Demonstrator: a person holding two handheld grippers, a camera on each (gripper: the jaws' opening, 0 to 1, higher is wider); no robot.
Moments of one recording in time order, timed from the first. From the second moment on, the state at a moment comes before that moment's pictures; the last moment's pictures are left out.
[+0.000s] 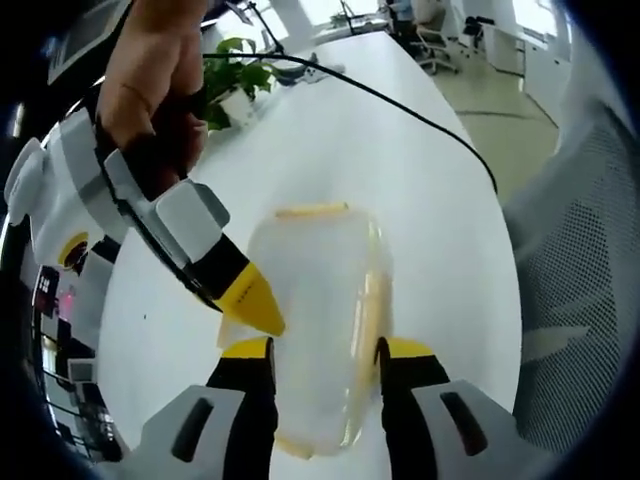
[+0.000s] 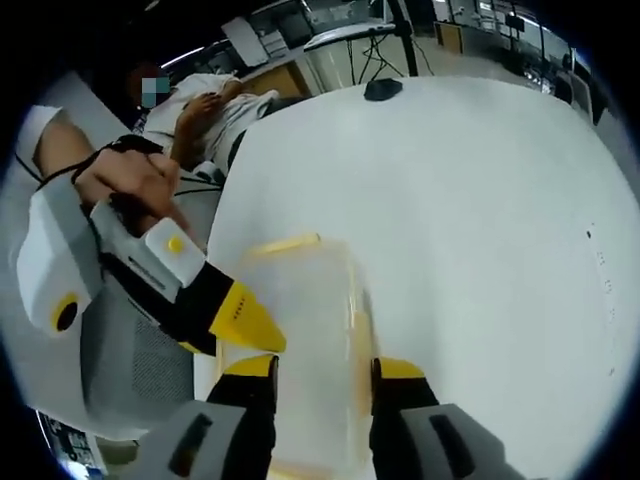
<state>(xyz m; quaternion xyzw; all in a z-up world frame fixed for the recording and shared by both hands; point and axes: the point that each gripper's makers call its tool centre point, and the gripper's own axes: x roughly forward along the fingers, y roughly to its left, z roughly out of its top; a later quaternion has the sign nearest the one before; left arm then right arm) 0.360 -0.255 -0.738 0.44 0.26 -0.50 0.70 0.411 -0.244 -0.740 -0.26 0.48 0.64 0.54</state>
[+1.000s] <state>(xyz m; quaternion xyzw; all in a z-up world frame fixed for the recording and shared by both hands) 0.361 -0.242 -0.722 0.40 0.30 -0.53 0.68 0.406 -0.247 -0.719 -0.33 0.42 0.62 0.57</state>
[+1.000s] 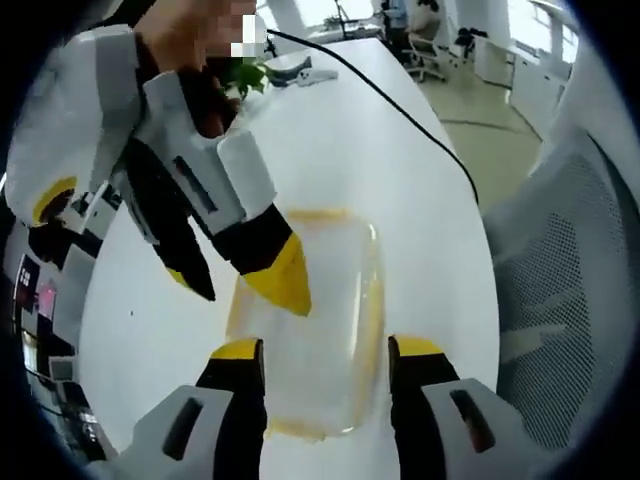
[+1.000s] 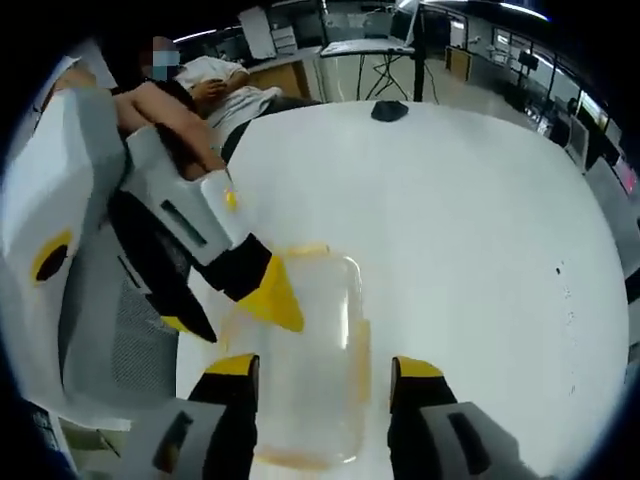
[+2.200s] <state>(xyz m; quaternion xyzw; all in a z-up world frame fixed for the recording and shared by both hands) 0.376 -0.211 -0.751 0.46 0.33 -0.53 0.63 0.373 -0.286 -0.730 -0.37 0.38 0.59 0.61</state>
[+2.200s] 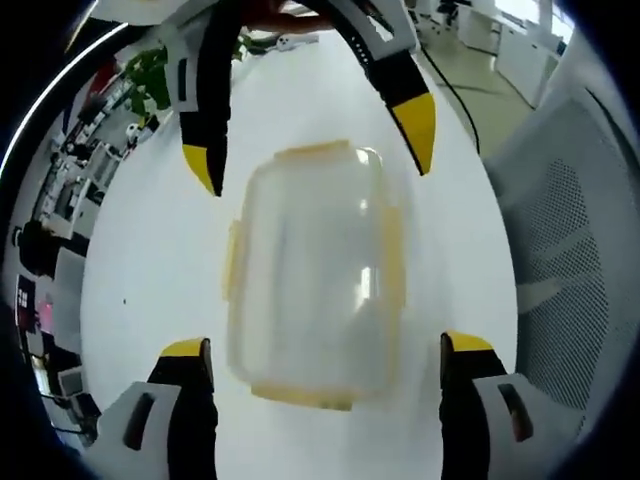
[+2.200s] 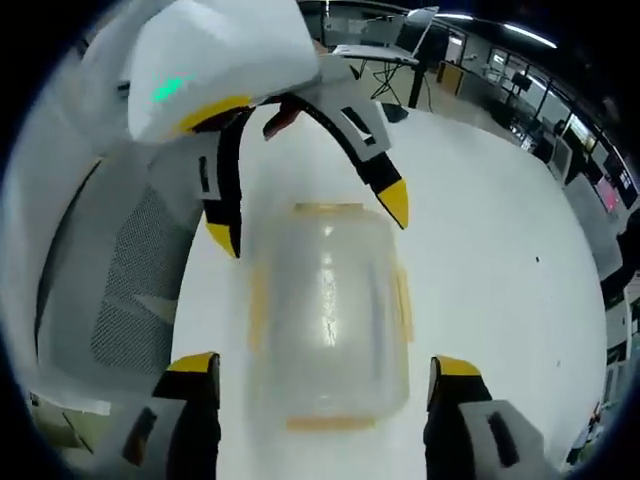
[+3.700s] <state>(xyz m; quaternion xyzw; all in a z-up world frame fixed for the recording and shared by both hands) 0.385 -0.202 -0.782 0.51 0.36 -0.51 0.60 0.381 -0.295 -0.770 -0.46 0.38 0.55 0.59</state>
